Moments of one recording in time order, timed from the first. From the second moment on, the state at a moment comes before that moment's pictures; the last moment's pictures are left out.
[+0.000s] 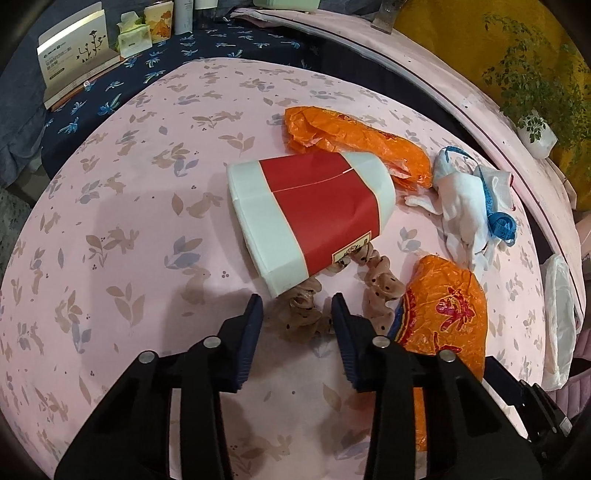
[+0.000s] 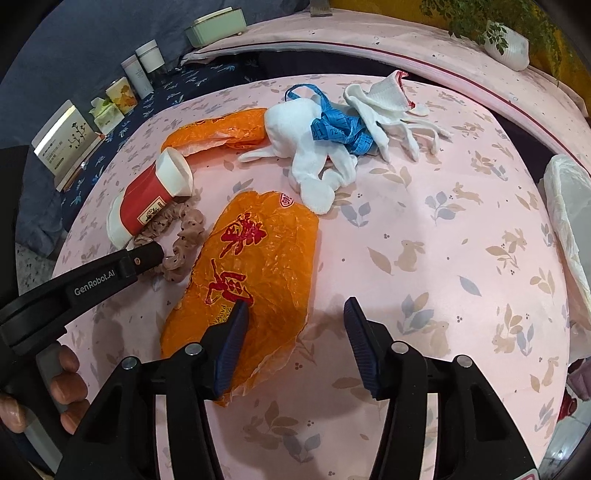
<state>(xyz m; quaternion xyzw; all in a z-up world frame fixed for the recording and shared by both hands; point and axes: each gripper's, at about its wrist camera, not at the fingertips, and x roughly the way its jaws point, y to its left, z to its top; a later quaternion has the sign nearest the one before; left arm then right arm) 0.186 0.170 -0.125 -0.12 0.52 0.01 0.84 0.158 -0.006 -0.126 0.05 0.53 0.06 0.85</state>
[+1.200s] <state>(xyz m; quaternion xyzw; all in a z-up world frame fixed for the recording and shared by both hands) 0.146 0.032 0.009 -0.06 0.43 -0.12 0.89 0.104 -0.134 0.007 0.12 0.36 0.01 0.92</state>
